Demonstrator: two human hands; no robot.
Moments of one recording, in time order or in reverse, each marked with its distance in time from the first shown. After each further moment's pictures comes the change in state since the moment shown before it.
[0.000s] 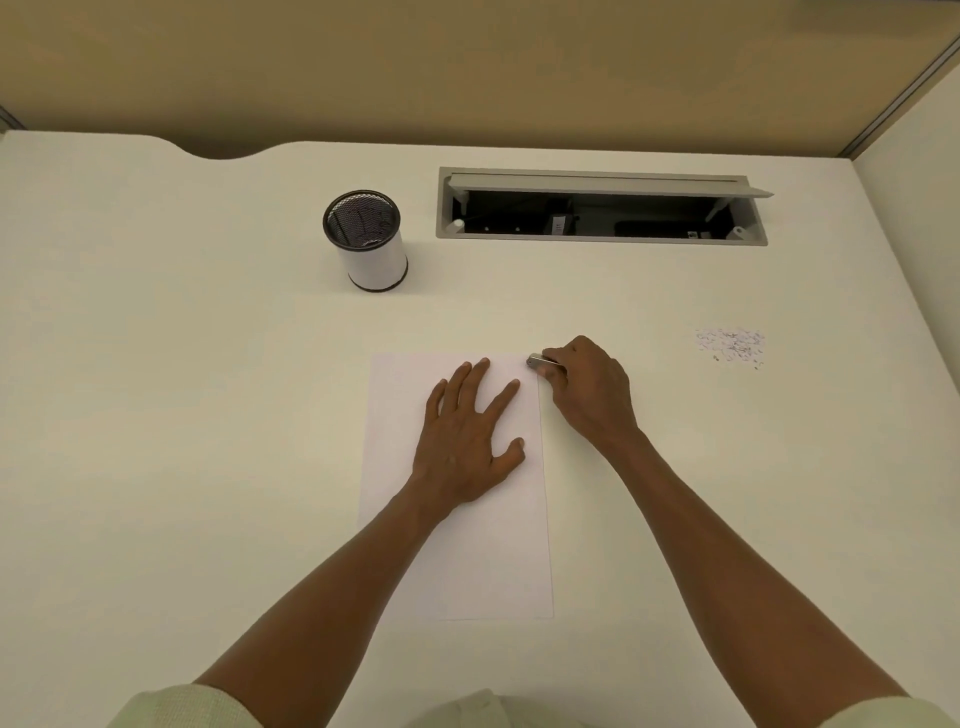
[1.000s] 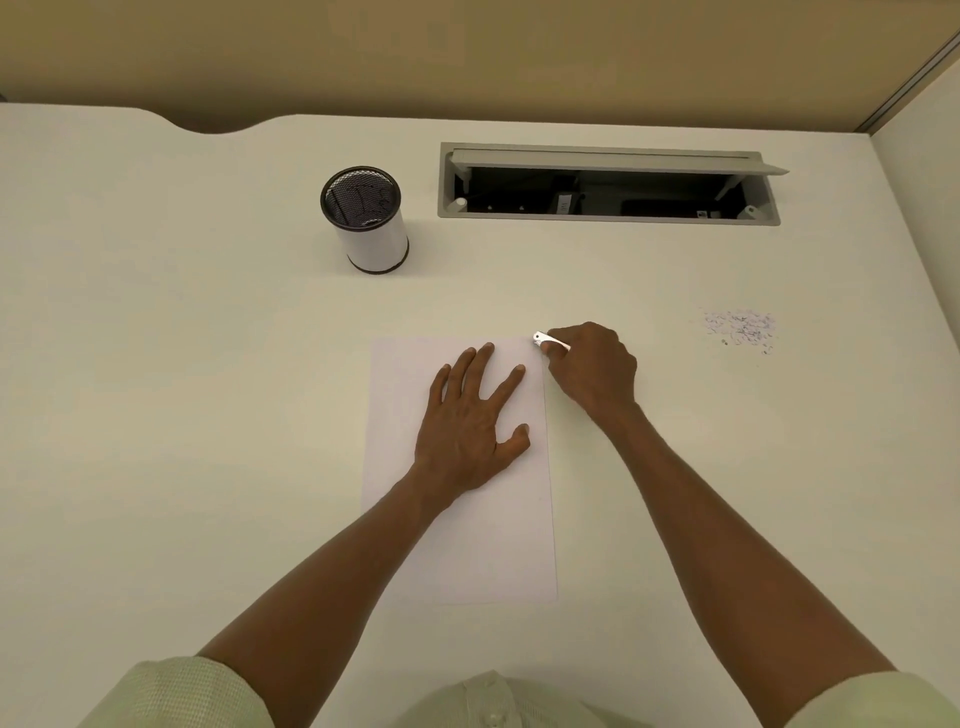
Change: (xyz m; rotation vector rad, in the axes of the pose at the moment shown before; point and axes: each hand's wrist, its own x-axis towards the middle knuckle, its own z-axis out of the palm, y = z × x) left_hand -0.001 0.002 -0.001 0.021 0.000 0.000; right_hand 0.011 -0.022 -0.013 -0.009 -0.108 0.270
